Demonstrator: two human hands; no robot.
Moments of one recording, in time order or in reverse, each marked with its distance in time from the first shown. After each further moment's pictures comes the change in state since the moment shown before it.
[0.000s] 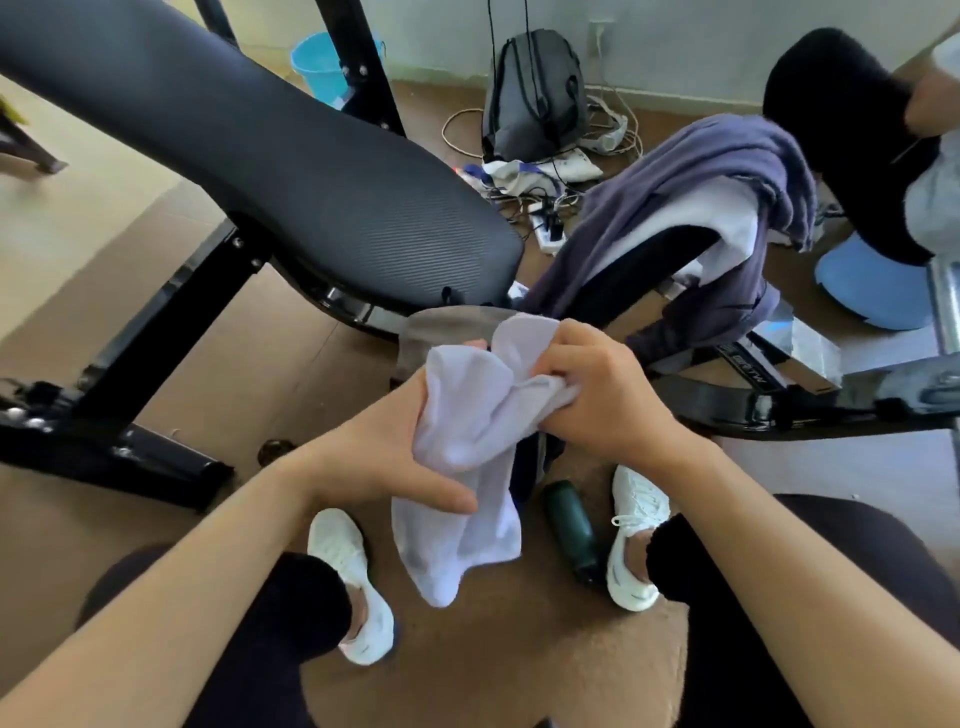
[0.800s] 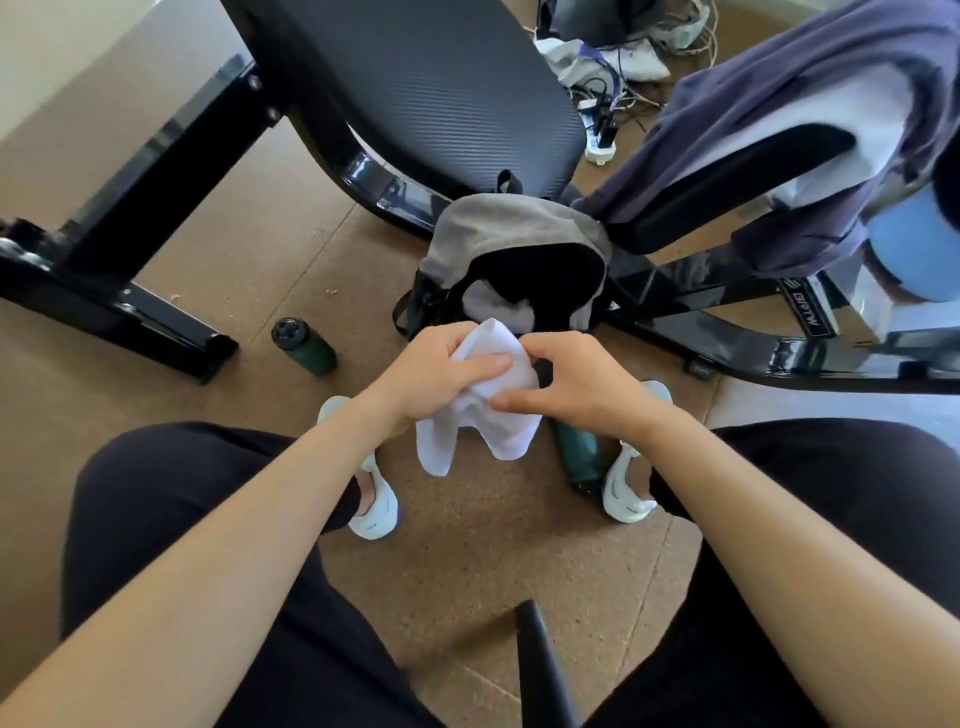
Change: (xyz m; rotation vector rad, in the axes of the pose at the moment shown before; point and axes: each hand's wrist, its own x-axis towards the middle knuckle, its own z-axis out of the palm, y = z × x) left_hand -0.007 -0.102 0.014 -0.078 0.386 -0.162; right_hand -0.029 -0.046 0.077 0.176 -0.566 0.380
